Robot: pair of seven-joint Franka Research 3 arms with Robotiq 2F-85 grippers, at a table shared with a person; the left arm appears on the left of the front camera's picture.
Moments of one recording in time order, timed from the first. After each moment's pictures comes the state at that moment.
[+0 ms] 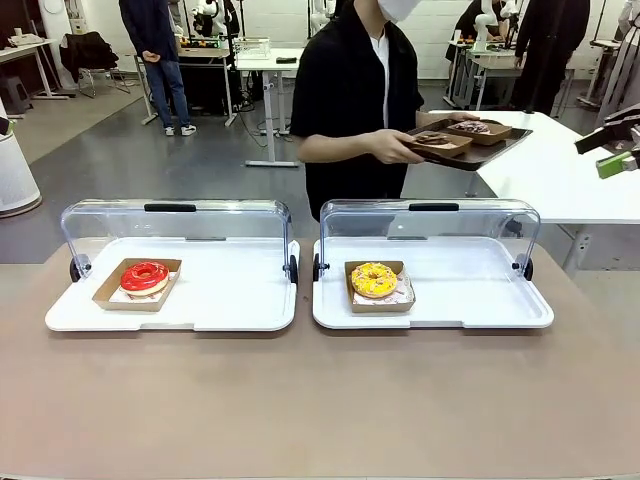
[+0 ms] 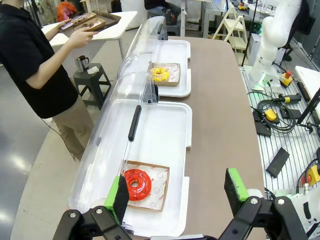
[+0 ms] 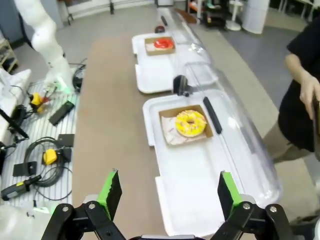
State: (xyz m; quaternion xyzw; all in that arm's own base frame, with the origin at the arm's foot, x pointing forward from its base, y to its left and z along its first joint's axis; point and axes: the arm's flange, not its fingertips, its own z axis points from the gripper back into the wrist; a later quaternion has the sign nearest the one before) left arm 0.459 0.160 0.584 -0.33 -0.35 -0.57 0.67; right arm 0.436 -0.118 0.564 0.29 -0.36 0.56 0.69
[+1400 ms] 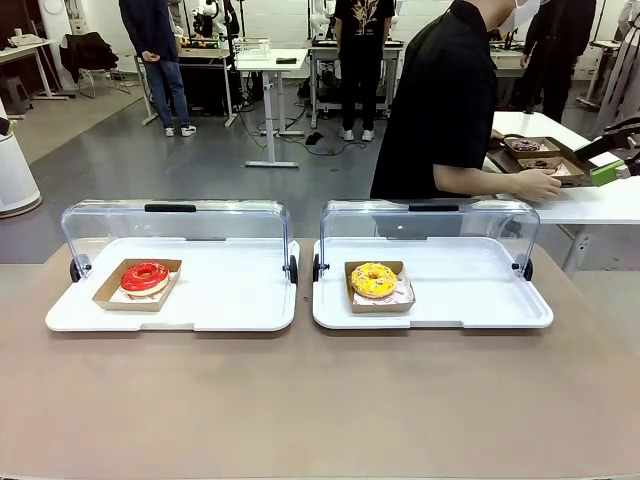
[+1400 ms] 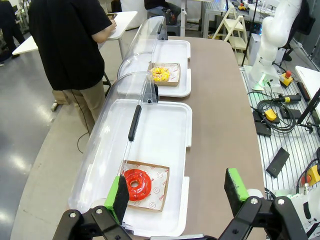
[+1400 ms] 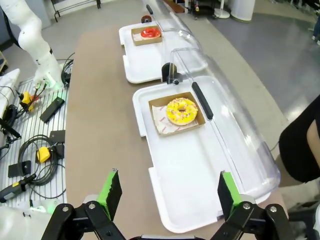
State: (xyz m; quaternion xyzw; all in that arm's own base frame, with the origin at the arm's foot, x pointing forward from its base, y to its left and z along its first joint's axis) left arm 0.459 0.160 0.584 -0.33 -0.35 -0.57 0.67; right arm 0.439 -0.121 0.557 0.27 -0.35 0.54 0.71
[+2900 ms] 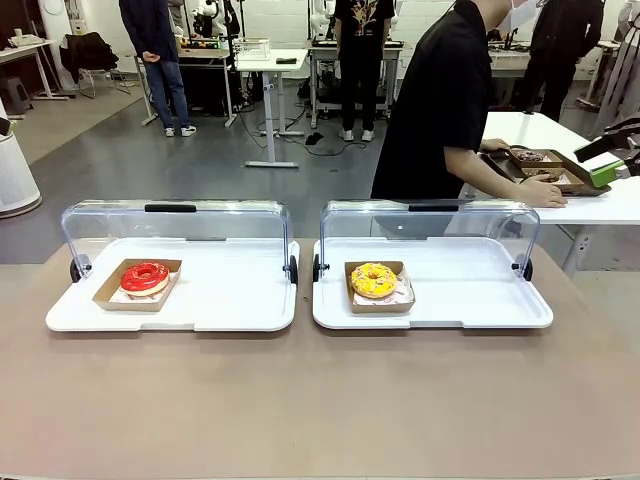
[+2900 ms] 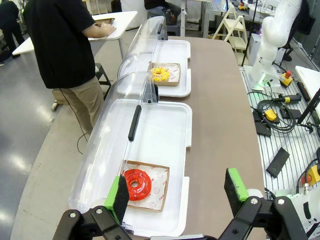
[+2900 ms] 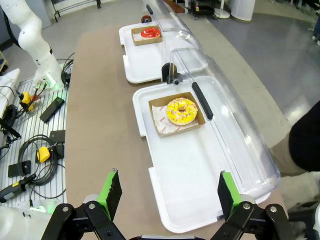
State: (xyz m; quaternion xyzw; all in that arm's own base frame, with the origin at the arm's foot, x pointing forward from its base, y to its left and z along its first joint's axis) left arm 0.459 0.160 0.584 -0.33 -0.35 -0.57 0.67; right arm 0.439 -0.121 0.557 0.27 -0.35 0.54 0.71
